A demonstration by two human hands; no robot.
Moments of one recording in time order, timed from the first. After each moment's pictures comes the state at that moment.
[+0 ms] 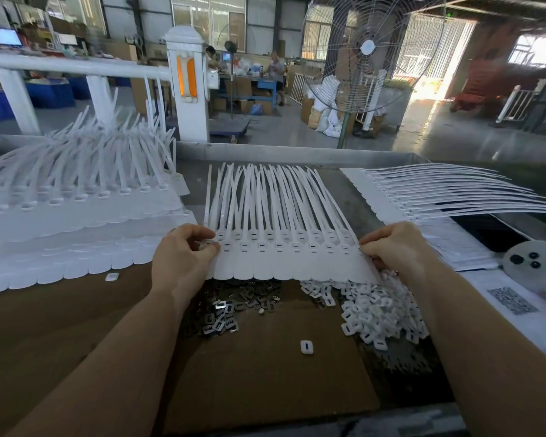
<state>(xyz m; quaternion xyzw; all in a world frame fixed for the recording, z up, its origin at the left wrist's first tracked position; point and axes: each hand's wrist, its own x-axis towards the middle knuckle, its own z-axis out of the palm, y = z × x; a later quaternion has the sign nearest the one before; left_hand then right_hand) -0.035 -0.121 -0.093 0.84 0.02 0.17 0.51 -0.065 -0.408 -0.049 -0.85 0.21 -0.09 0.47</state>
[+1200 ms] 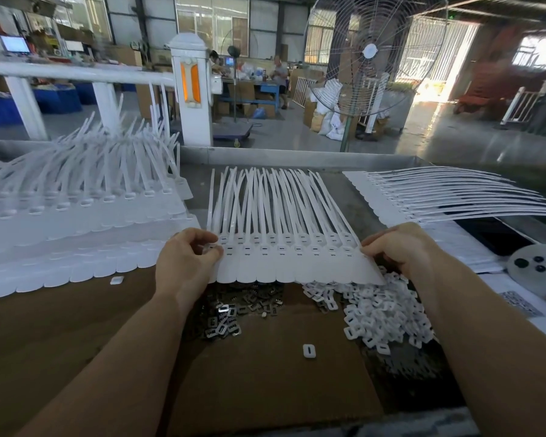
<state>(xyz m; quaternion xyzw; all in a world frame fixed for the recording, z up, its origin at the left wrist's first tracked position) -0.036 -0.120 -0.093 0.85 0.03 0.17 0.50 -0.056 -0.409 -0.037 -0.83 0.27 -0.03 0.48</state>
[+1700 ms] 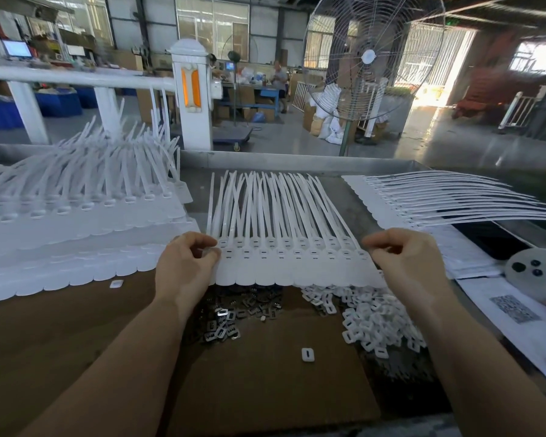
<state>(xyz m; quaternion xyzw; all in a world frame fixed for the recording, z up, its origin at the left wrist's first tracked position) -0.036 -0.121 -0.095 0.84 0.03 0.16 0.51 -0.107 -0.382 -0.046 -0.86 0.13 -0.26 0.43</state>
